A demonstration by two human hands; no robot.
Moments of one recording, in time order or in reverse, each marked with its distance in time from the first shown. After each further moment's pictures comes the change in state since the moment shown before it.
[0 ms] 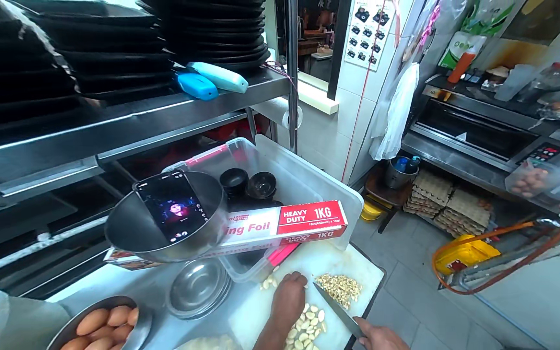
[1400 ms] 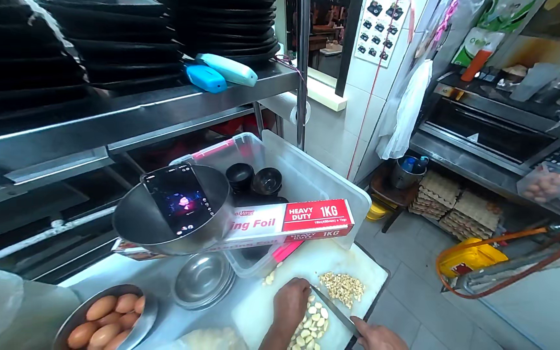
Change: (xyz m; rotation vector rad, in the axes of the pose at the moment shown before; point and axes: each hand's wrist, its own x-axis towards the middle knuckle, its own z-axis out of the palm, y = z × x) left_hand -0.015 0.009 0.001 -0.100 -0.060 -0.244; right_hand 0.004 -0.012 0.001 -0.088 0.014 -0.051
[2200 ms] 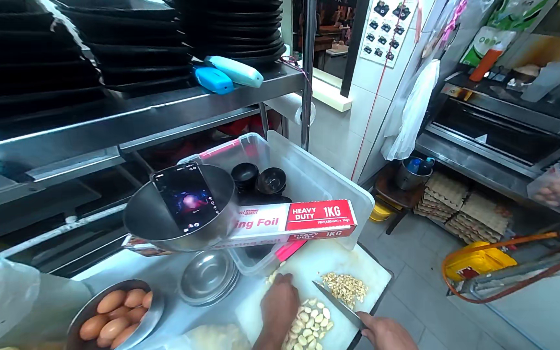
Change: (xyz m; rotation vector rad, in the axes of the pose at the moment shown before) left_hand -0.018 -0.002 -0.036 0.043 0.049 -0.278; right_hand 0.016 0.024 -0.005 -0.001 0.017 -0.020
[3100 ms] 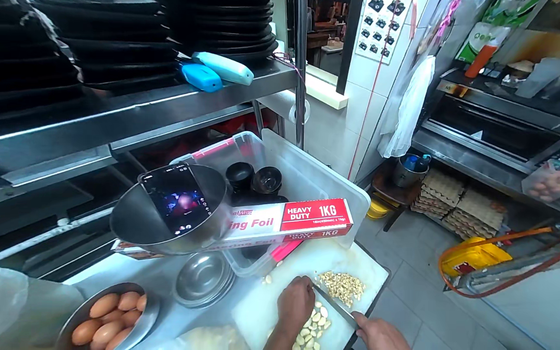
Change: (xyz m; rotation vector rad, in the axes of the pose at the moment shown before) left_hand 0.007 0.030 0.034 -0.031 -0.118 0.162; right_hand -0.004 -0.014 0.005 -0.015 0.007 0.034
